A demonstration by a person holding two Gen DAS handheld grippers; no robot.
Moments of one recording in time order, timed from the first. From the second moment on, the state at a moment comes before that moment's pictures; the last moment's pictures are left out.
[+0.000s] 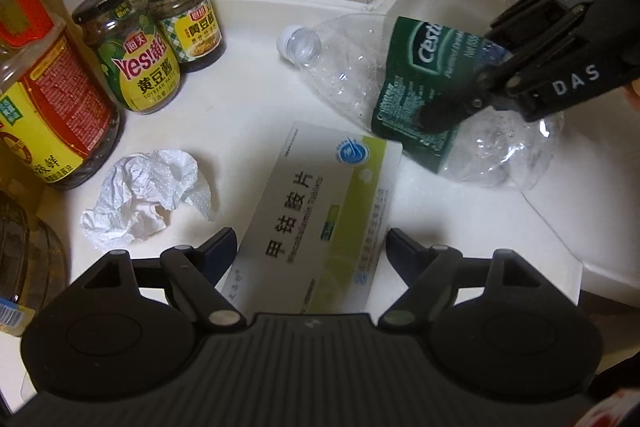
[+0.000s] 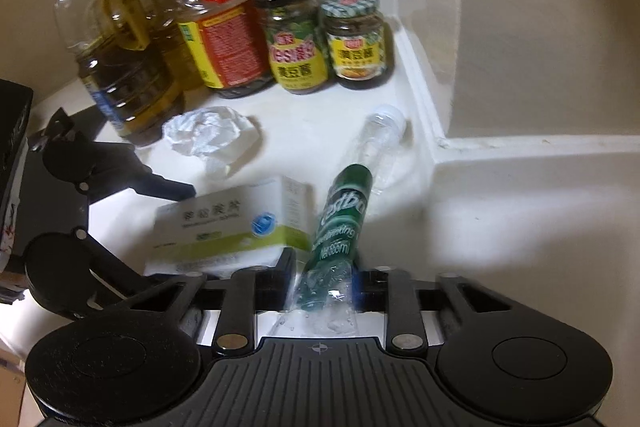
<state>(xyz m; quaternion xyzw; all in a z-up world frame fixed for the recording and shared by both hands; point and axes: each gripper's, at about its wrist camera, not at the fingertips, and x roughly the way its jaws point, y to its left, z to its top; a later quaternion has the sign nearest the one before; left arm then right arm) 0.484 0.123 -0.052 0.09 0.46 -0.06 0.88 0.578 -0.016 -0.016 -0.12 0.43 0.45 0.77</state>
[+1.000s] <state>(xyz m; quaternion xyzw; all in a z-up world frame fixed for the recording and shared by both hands) 0.386 0.077 -0.031 -0.03 0.44 0.05 0.90 0.507 -0.085 0.004 -0.11 0.37 0.50 0.78</state>
